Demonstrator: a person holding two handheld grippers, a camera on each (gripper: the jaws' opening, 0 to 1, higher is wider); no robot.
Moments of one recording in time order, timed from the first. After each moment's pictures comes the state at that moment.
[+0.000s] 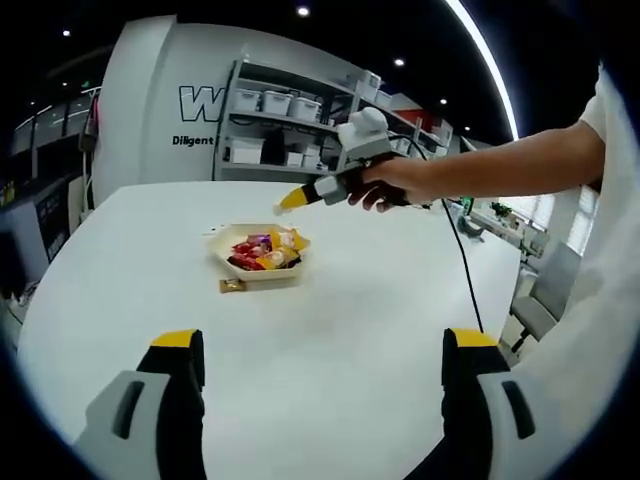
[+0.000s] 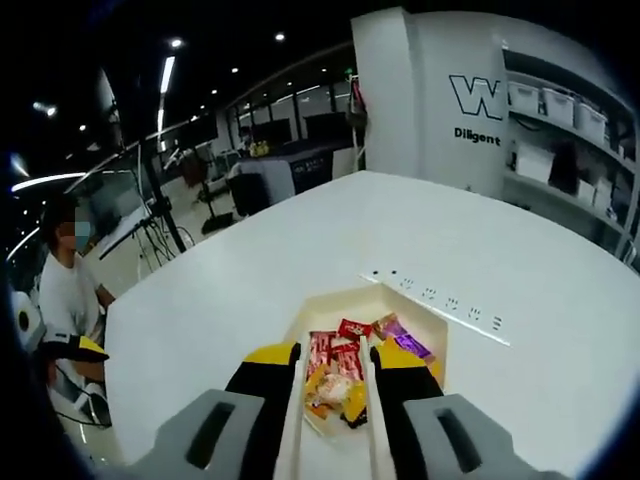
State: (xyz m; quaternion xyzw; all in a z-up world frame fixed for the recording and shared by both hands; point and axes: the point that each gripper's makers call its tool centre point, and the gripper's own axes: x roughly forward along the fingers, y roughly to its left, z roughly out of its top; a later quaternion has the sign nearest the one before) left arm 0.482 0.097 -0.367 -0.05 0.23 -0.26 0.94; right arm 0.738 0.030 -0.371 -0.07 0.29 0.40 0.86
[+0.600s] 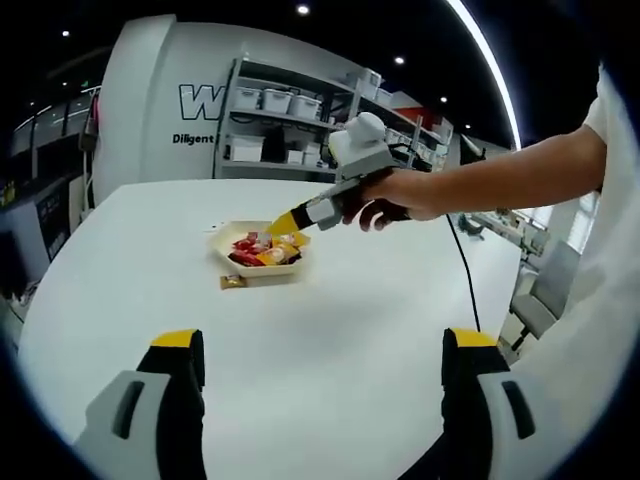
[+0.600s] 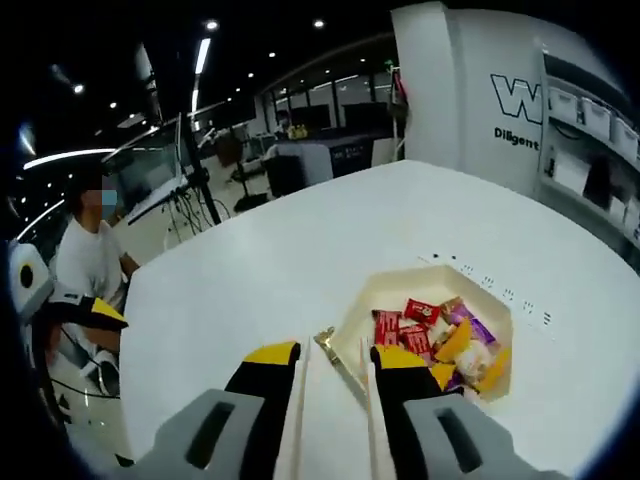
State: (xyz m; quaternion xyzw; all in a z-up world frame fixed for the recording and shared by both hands) left arm 0.477 0.100 -0.369 -0.05 0.23 -0.26 0.94; right arm 0.676 0.081 -0.407 -0.11 0.30 0.48 0.82
